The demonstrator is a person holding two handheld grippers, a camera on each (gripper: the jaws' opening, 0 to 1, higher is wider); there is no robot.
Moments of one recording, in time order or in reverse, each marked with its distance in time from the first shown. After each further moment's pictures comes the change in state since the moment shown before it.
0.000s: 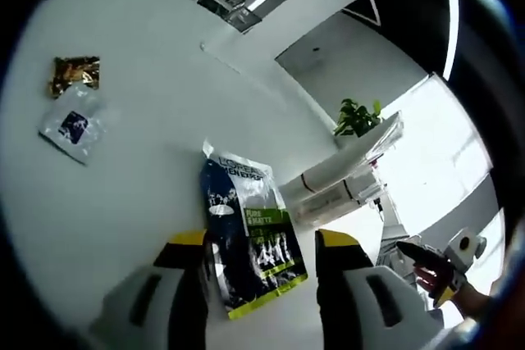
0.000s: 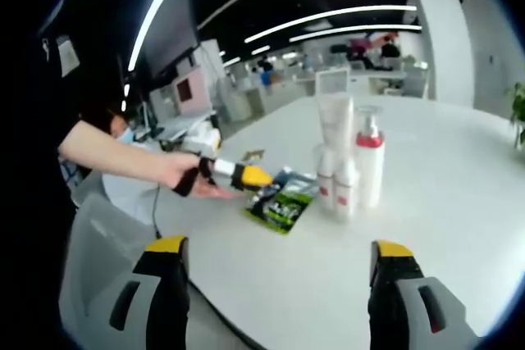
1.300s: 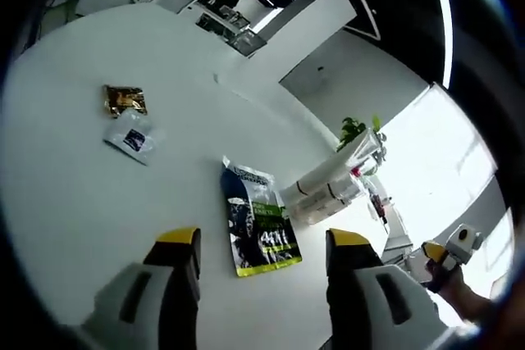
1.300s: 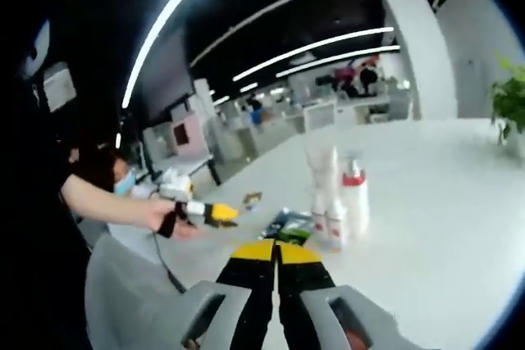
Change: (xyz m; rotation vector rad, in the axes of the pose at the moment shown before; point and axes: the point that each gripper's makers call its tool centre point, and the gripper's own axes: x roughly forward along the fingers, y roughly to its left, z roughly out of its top) left arm -0.074 -0.001 0.000 0.004 -0.123 0.041; right arm -0.042 0.010 0.045 0.107 -0.219 -0.009
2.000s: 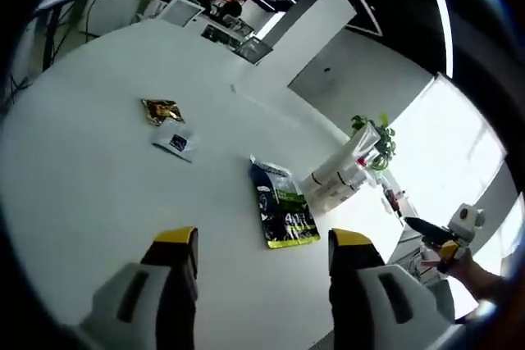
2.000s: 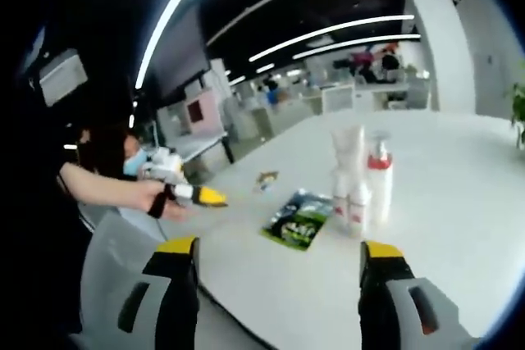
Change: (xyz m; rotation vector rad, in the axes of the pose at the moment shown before) left arm -0.057 0.025 -0.007 0.075 -0.034 0.088; right arm 0.023 0.012 -0.029 -0.080 0.131 0.064
